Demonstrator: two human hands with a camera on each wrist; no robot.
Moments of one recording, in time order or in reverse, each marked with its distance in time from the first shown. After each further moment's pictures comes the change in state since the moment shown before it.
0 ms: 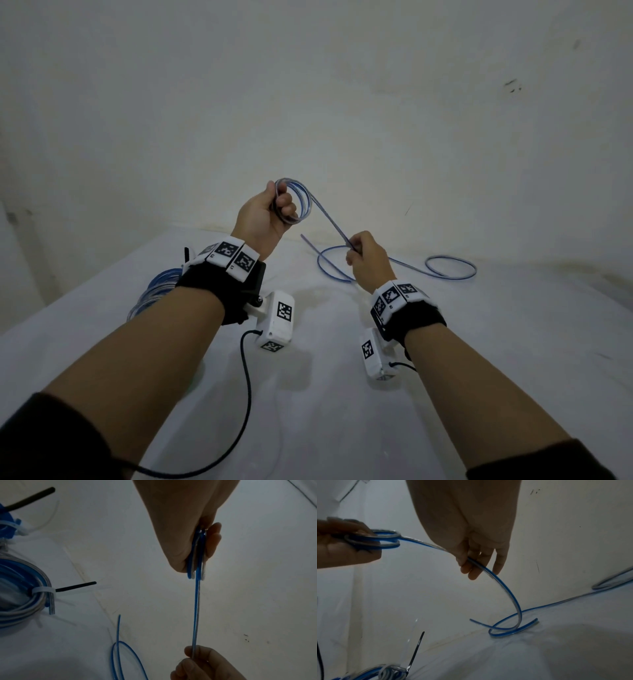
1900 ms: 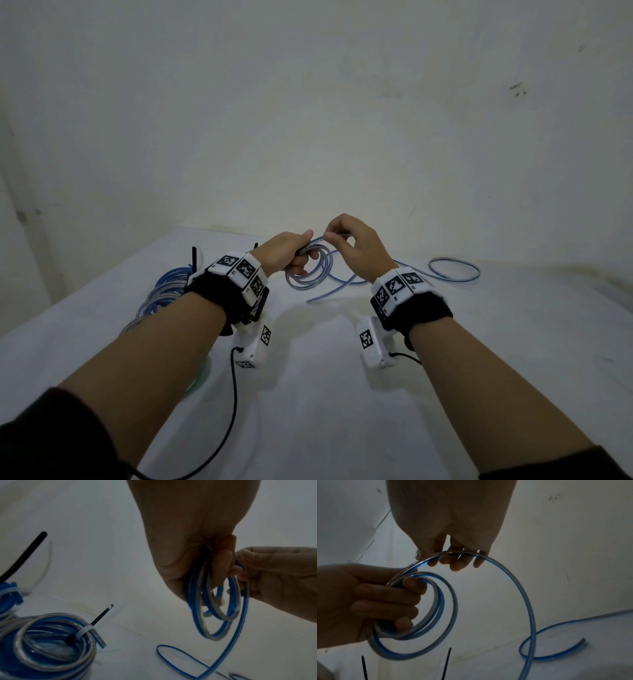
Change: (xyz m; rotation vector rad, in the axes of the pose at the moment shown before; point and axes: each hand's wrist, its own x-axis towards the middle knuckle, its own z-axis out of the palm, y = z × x) left_hand -0.021 -0.020 -0.010 0.936 -0.161 -0.306; right_hand 0.000 -0.036 -0.003 0.082 -0.013 -0.477
